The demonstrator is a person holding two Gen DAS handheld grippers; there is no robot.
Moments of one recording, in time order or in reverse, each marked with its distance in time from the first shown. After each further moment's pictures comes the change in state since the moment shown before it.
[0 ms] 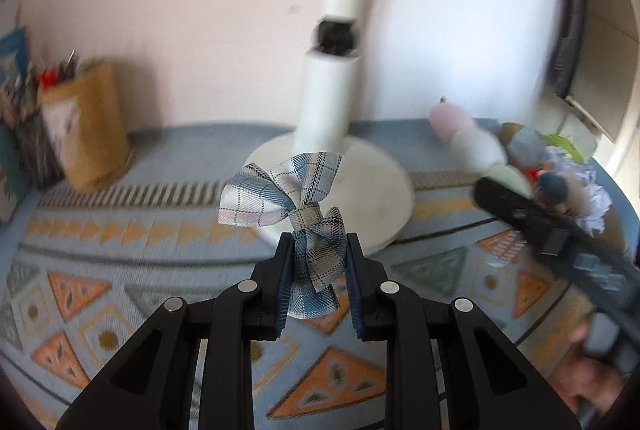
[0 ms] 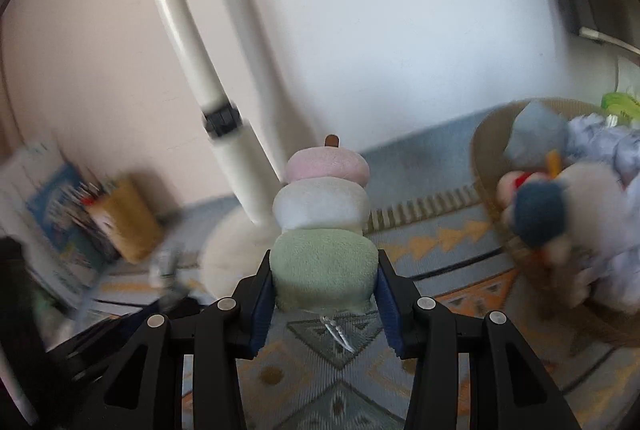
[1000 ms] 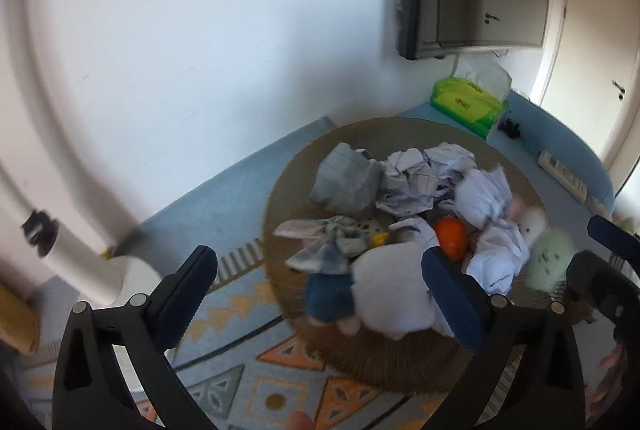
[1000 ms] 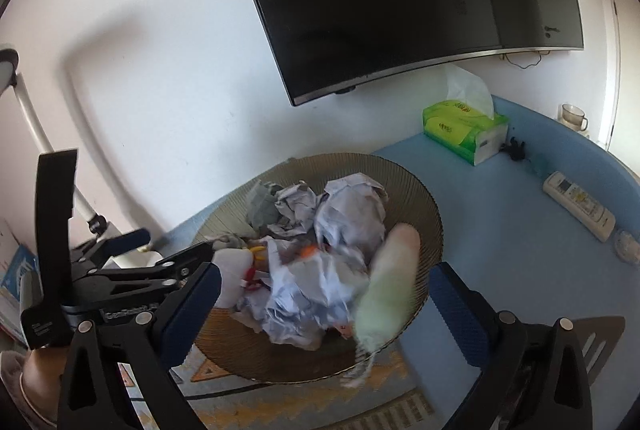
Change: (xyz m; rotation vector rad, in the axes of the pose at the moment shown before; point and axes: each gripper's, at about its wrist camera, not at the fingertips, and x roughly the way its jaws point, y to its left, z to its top) left arm 0.055 -0.215 0.084 0.354 0.132 -0.179; right arm -0.146 -0.175 0.042 0.165 -0.032 -0.310
